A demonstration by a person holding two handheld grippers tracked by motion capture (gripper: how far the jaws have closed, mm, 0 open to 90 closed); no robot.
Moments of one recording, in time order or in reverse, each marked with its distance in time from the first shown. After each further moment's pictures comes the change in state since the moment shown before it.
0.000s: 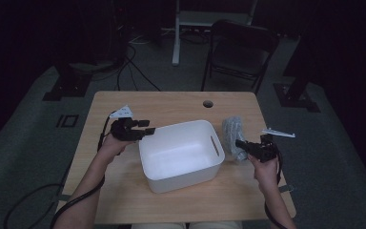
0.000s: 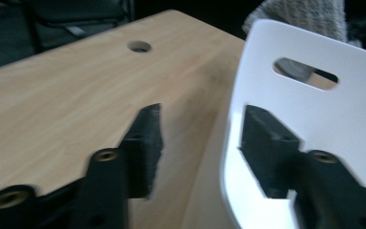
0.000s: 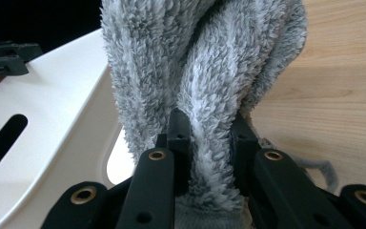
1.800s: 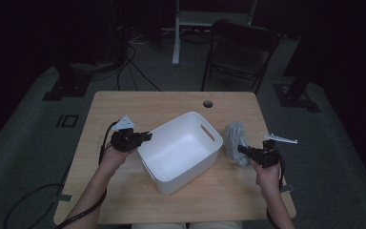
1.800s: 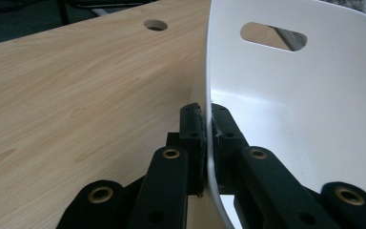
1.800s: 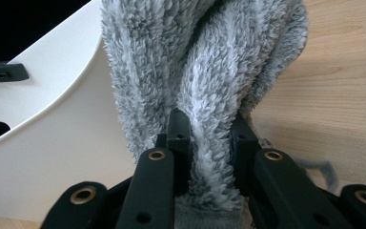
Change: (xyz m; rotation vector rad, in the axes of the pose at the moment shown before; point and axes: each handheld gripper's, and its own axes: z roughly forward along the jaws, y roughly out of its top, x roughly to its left) left arm -0.035 -0.019 -0.007 0.032 0.147 -0.049; right arm -0.006 -0.017 -0.007 0.003 -0.008 0.023
